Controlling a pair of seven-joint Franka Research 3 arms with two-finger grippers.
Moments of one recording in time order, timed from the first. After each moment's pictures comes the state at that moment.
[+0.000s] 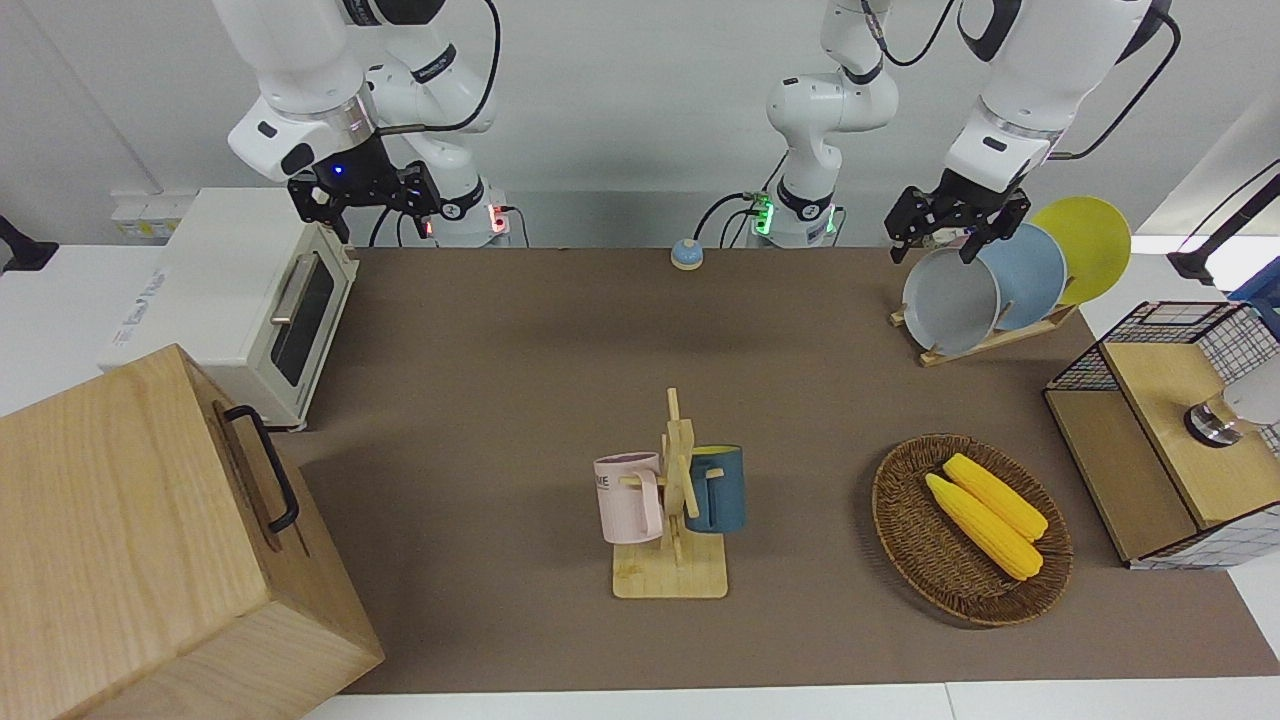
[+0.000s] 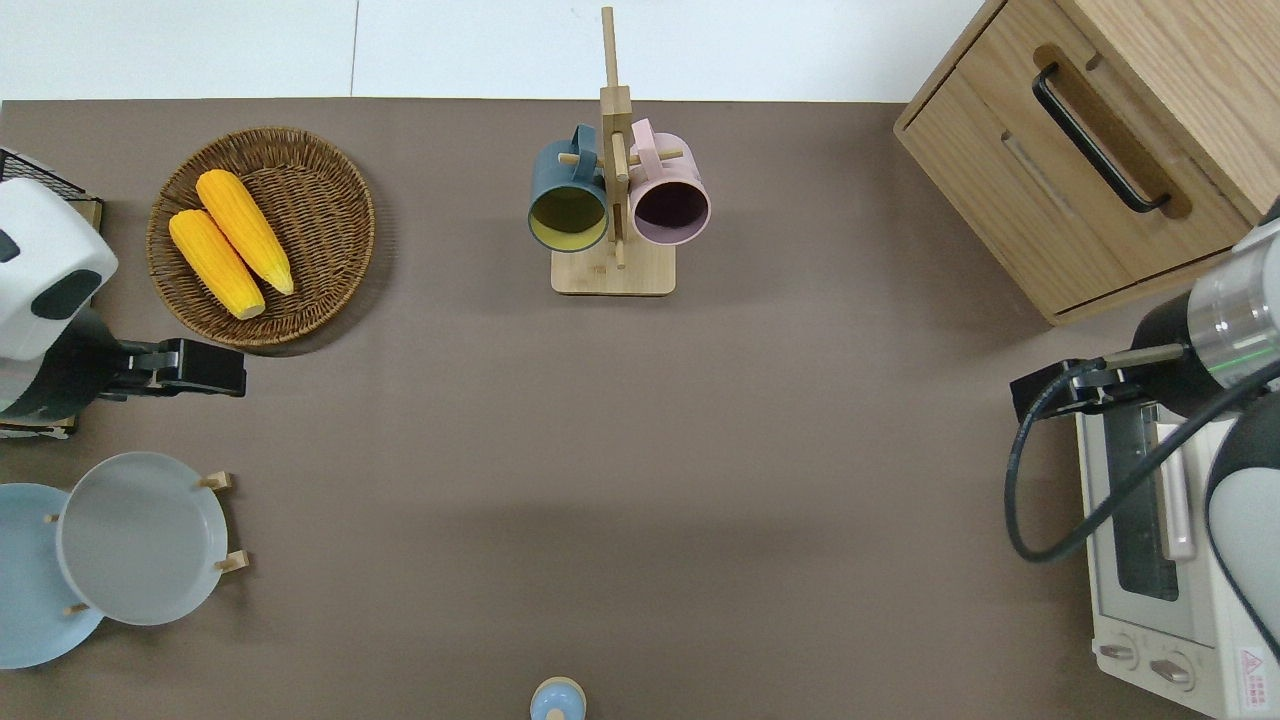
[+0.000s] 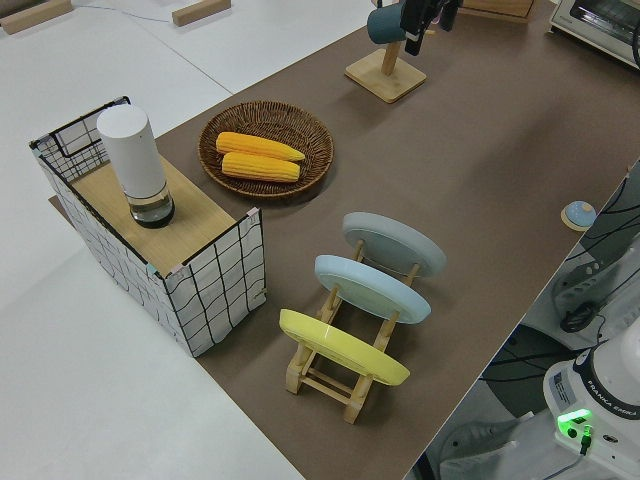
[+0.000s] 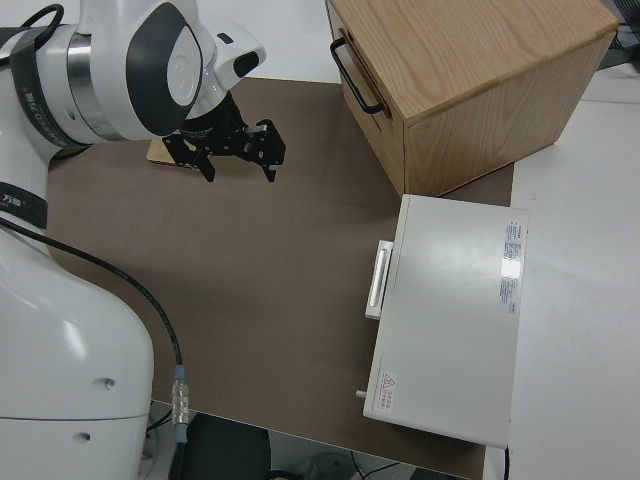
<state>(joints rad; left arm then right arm) 0.03 -0.03 -0.11 -1.60 -0.04 1.57 -0.06 -0.26 0.02 0.38 -1.48 -0.03 1.38 0.04</state>
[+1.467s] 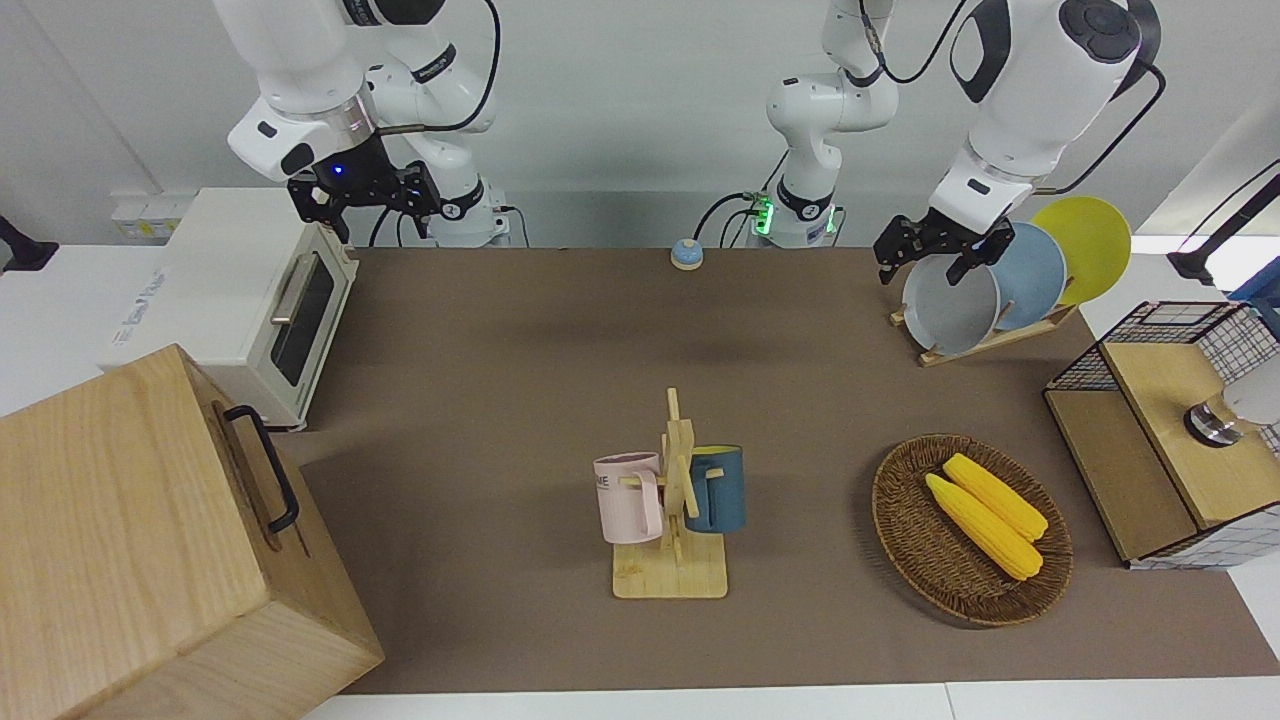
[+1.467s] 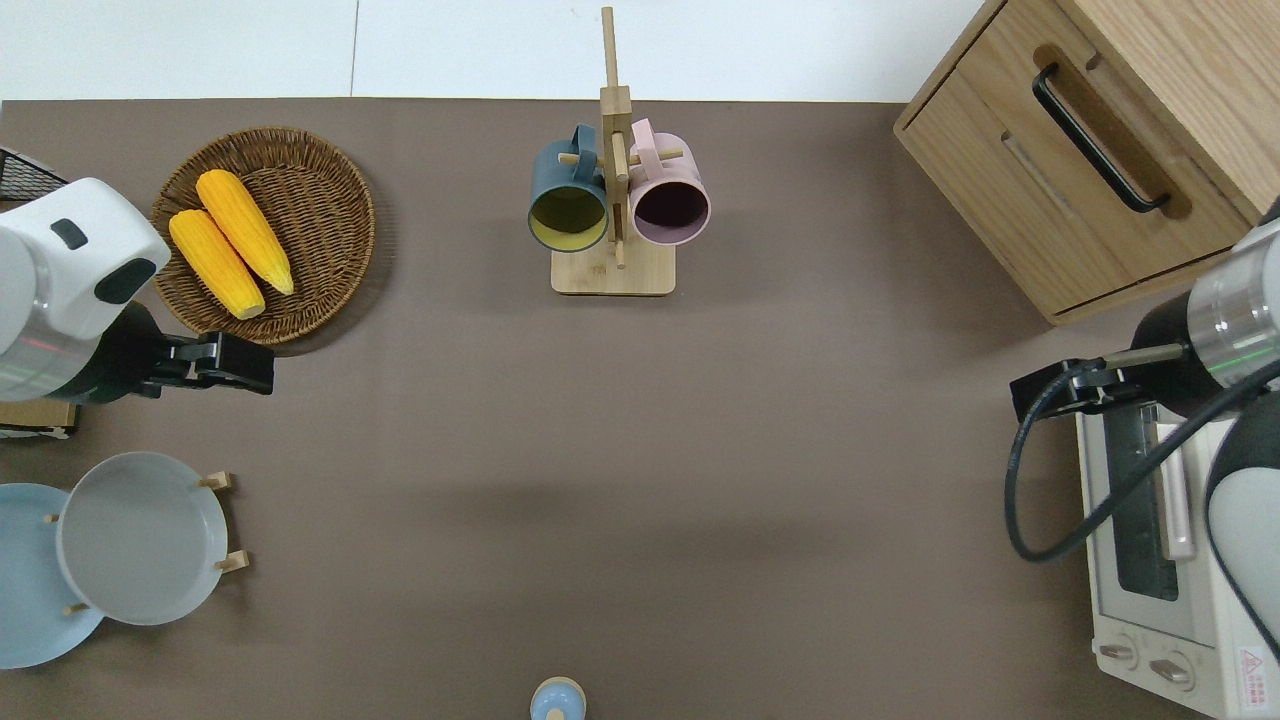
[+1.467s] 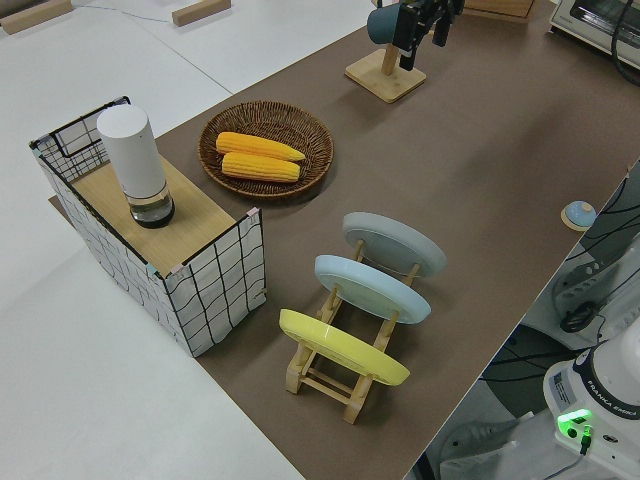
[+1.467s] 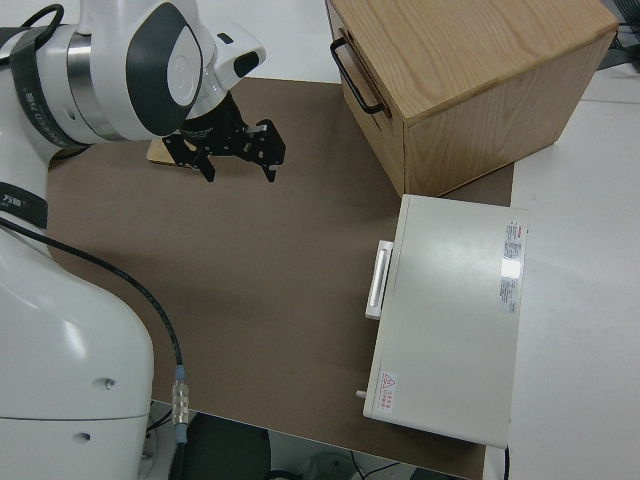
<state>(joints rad) 0.04 0.03 -0.12 -1.60 -0.04 1.57 -0.06 -0.26 0.02 0.38 -1.48 -0.03 1.38 0.04</state>
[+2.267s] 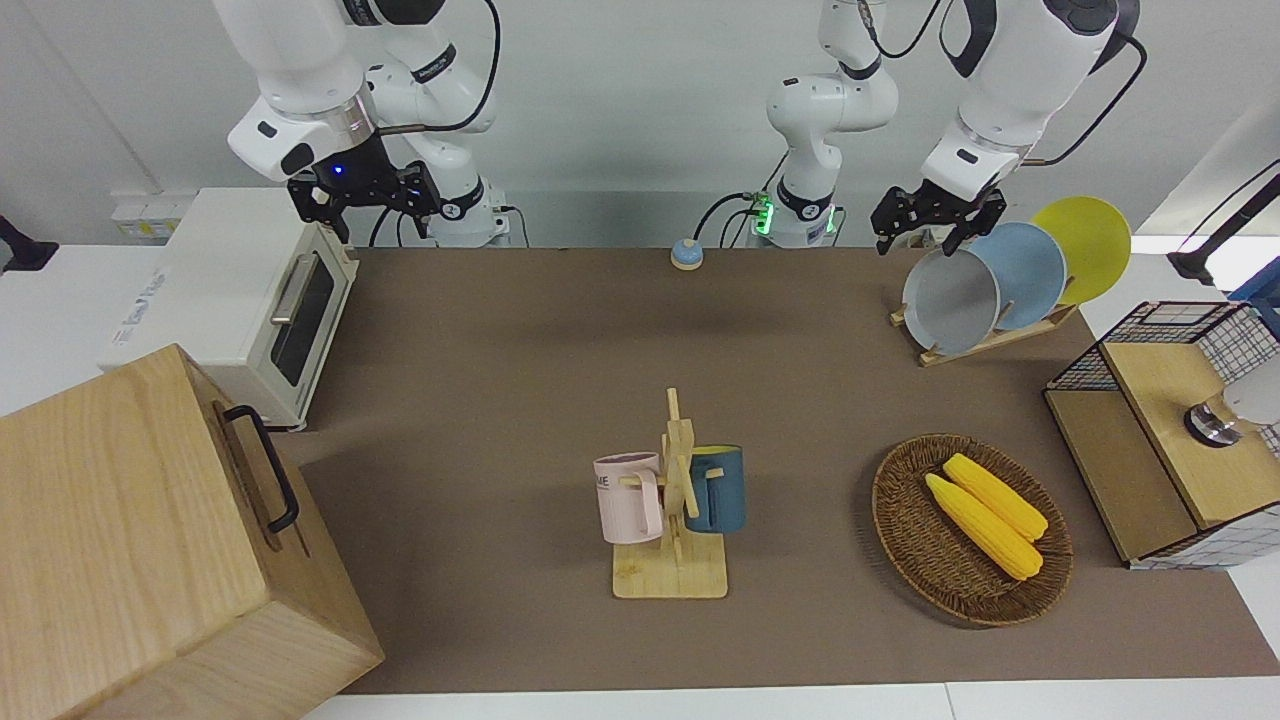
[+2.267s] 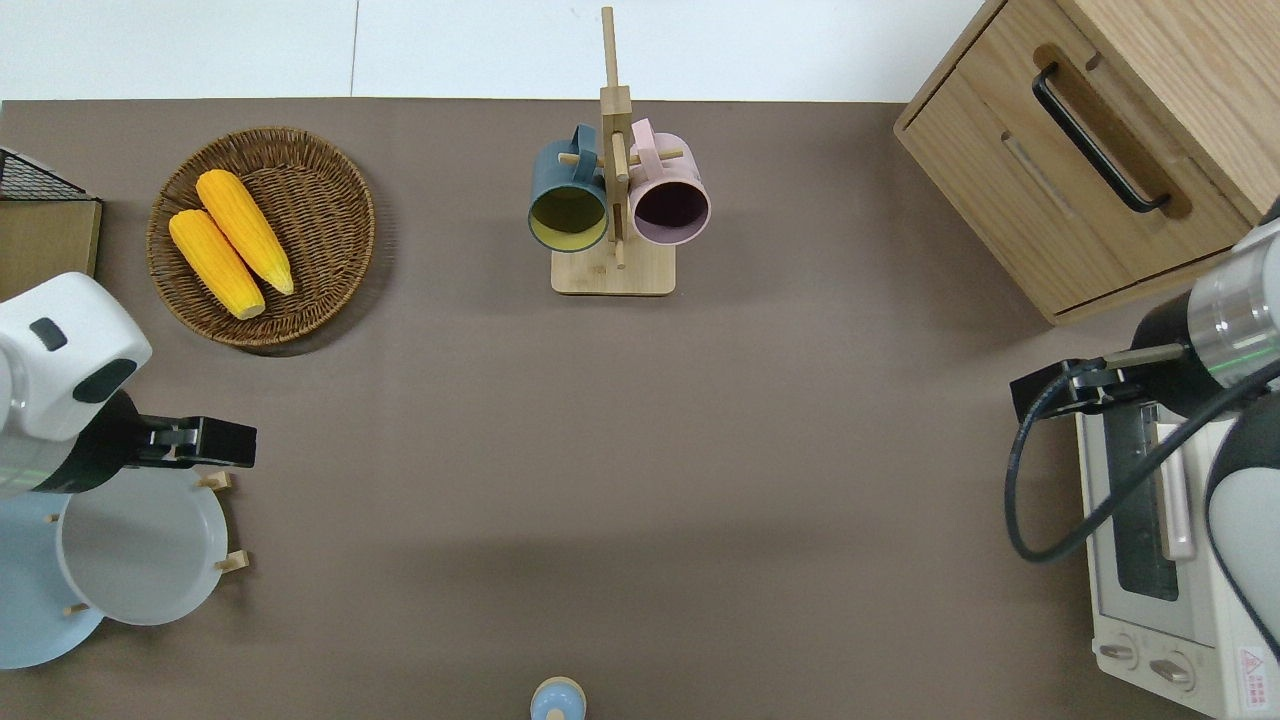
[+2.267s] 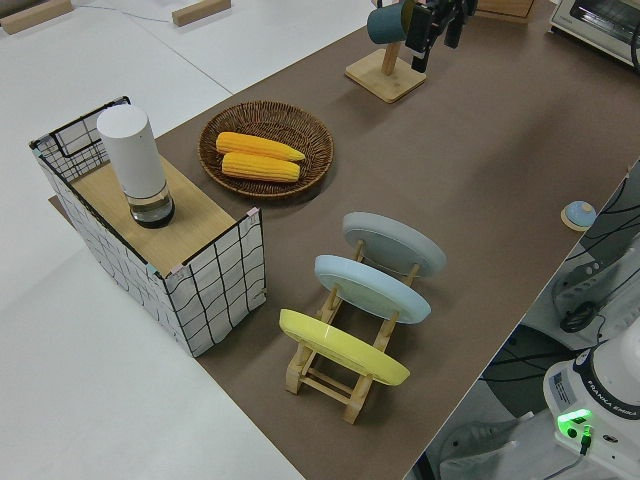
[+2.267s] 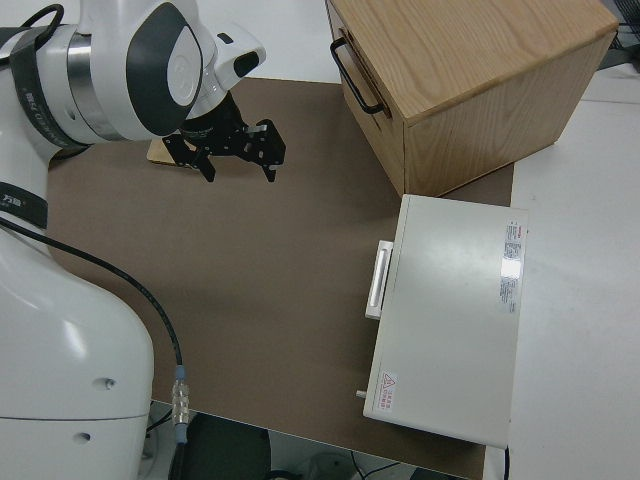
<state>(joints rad) 0.05 -0.17 -0.11 -1.84 -0.04 1.61 -0.01 -0.26 0.02 0.38 -1.48 -0.03 1.38 0.04</state>
